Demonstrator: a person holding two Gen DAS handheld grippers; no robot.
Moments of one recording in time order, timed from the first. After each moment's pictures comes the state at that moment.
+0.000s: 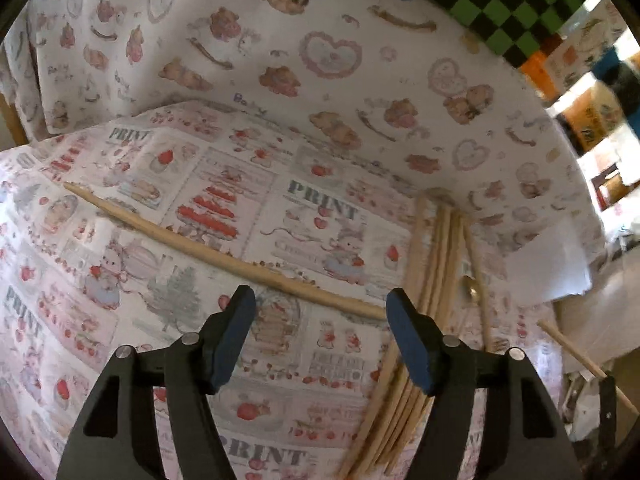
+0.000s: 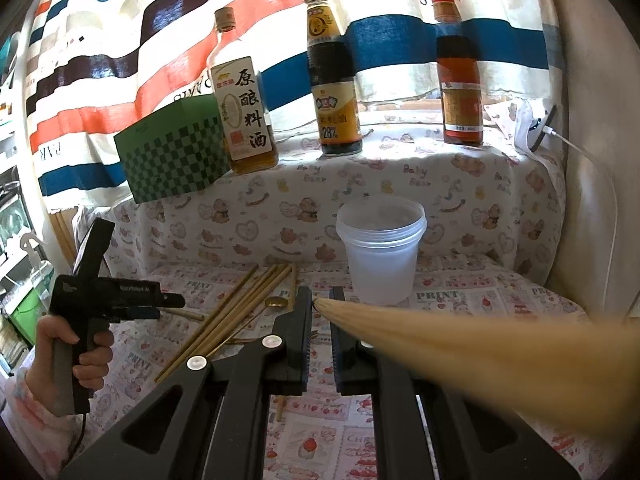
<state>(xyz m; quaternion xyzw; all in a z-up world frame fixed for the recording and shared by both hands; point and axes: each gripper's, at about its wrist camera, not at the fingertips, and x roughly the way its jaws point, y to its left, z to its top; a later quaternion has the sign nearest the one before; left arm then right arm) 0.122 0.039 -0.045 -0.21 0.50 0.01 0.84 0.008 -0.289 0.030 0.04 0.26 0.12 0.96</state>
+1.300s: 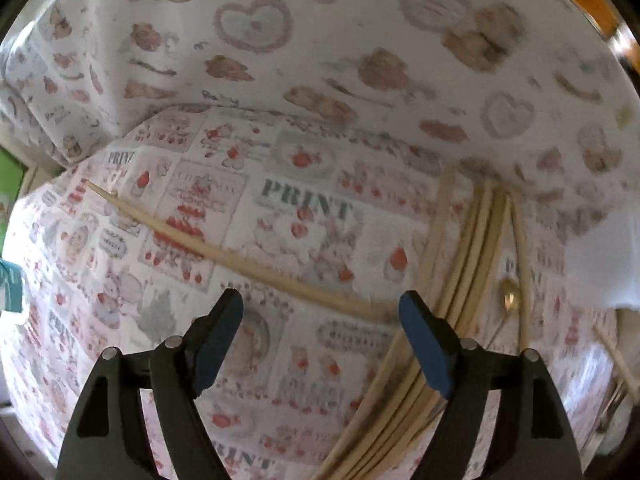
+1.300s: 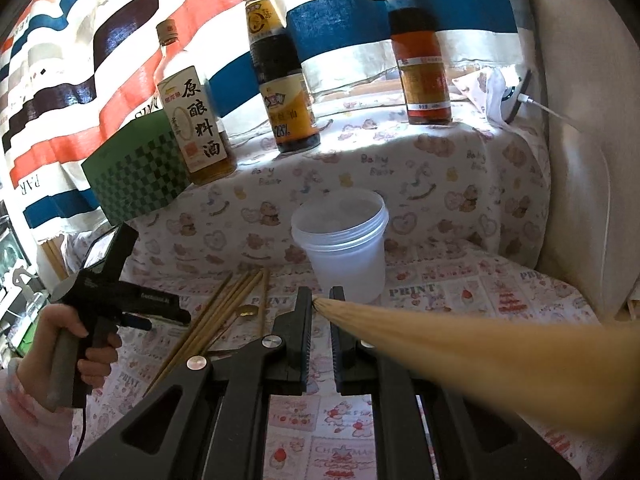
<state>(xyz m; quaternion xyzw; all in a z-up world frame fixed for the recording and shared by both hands) 0.178 0.004 -0.042 -0.13 0.60 0.09 0.79 0.031 -0.323 0.027 0.09 0.28 0.09 0.95</state>
